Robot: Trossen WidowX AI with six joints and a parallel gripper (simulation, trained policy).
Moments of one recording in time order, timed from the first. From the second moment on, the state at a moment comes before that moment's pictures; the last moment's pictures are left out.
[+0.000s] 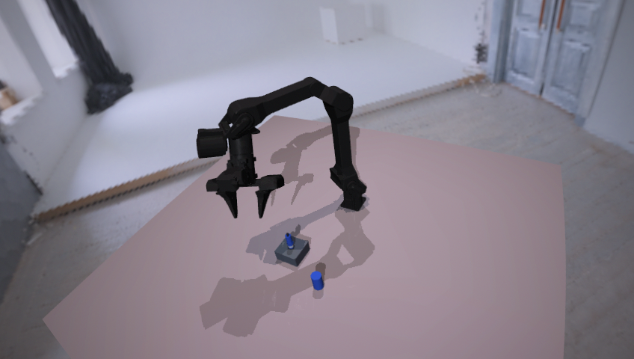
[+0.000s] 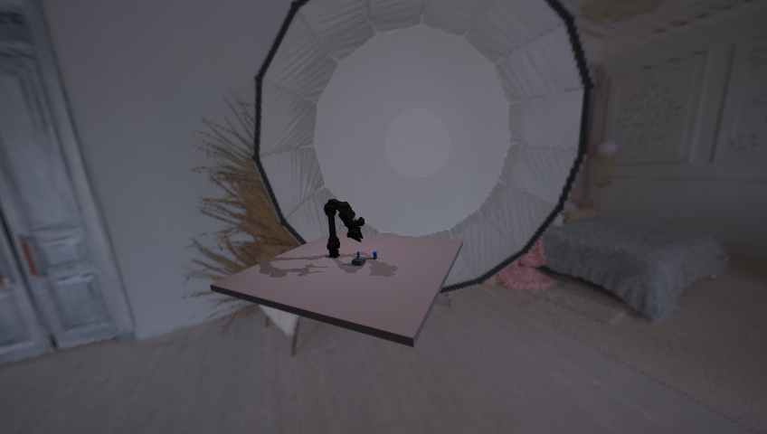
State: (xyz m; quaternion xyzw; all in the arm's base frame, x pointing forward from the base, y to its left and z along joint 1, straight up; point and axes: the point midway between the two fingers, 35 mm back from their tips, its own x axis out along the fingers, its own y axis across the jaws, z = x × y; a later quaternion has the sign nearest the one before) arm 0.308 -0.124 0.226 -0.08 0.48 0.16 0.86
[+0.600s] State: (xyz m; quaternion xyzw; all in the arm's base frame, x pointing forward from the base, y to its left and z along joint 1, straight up) arm 0.329 -0.100 0.205 -0.11 0.53 0.20 0.82
